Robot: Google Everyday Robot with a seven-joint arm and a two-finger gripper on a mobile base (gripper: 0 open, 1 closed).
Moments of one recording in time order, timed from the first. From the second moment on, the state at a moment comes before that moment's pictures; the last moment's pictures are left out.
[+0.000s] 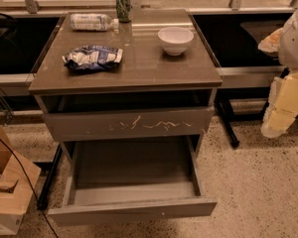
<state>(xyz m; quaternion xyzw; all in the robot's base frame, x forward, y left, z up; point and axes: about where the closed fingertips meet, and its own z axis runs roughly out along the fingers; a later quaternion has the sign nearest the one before) 0.438 -0.217 0.977 -0.60 0.78 -0.04 0.16</state>
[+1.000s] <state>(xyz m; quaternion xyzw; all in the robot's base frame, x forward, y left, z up) 0.437 -0.209 0.962 -0.61 0.78 -0.02 0.16</state>
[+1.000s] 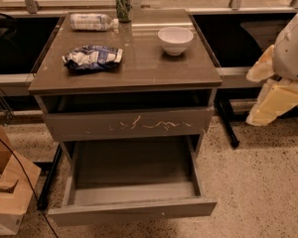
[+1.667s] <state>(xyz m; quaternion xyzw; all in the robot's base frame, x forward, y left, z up) 0.433 -0.200 0.928 -0.60 0.78 -0.01 0.17</state>
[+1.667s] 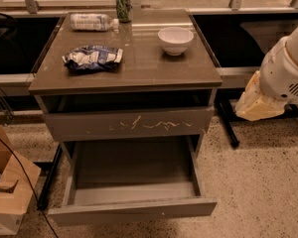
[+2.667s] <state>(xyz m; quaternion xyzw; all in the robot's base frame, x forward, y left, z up) 0.427 -0.167 0.837 -0.61 0.78 0.04 0.12</state>
